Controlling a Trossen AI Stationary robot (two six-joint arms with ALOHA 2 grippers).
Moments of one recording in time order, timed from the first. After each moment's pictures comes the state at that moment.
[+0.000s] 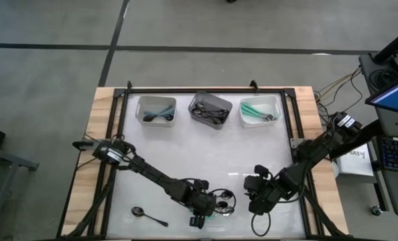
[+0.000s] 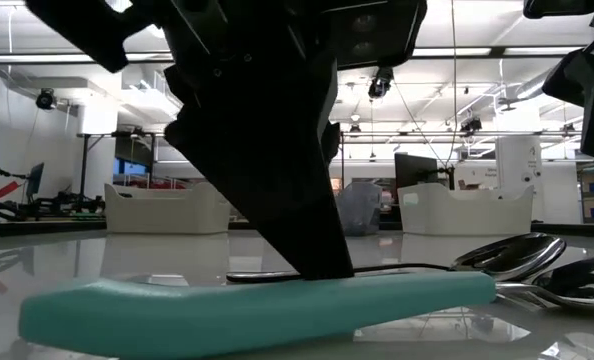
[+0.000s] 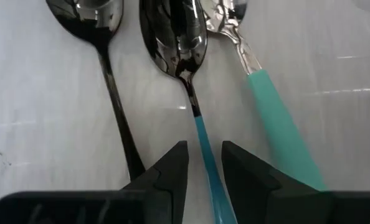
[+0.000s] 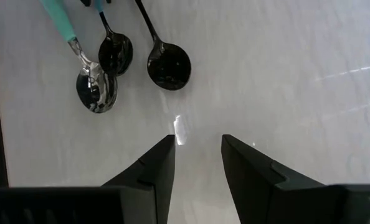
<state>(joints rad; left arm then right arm) -0.47 2.23 1.61 -0.47 -0.07 -0.35 0.72 1.51 0.94 -0.59 0.31 0.95</state>
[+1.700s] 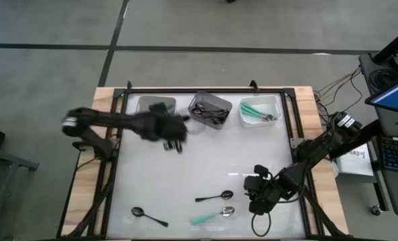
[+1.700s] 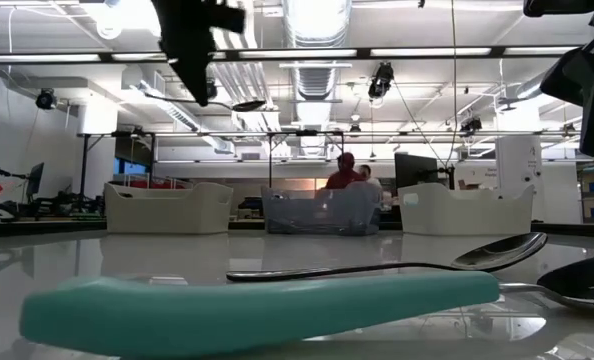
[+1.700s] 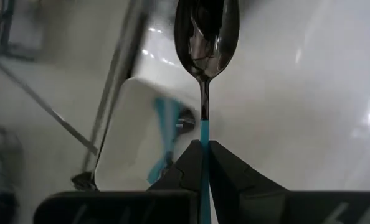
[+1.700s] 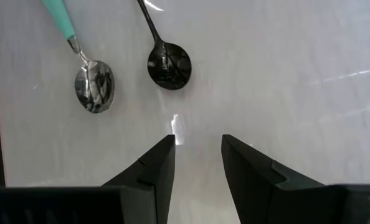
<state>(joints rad) -0.04 1.58 1.45 -1.25 -0.62 -0.29 0.72 1.51 0.94 -0.59 0.31 0.92</state>
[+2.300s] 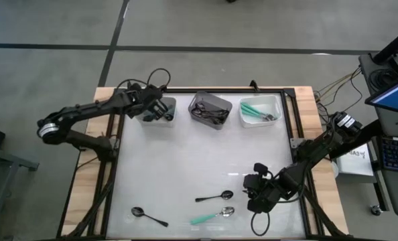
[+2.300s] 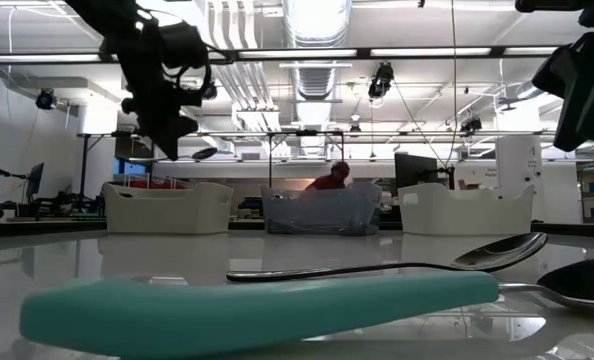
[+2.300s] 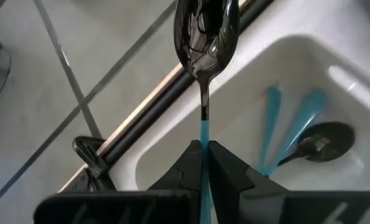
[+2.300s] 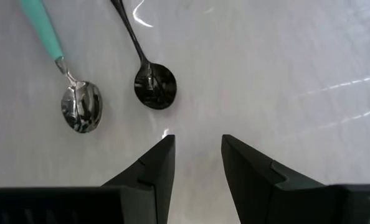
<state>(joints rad) 0.54 1.28 0.90 -0.63 -0.55 -0.05 0.72 1.51 0.94 -0.59 0.39 0.92</state>
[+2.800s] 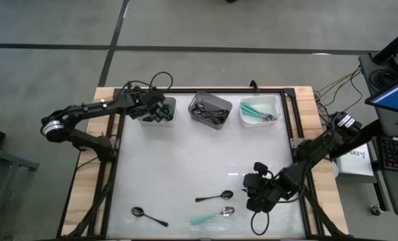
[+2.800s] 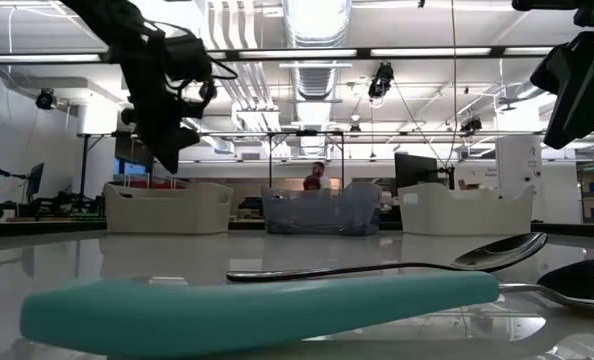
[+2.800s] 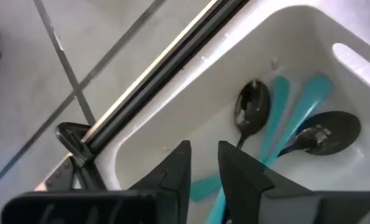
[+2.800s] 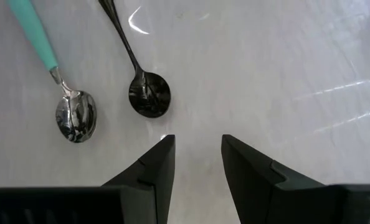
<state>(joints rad) 0.55 1.33 0.87 -0.62 -0.54 -0.10 0.72 1.51 0.94 -0.59 0.43 0.93</state>
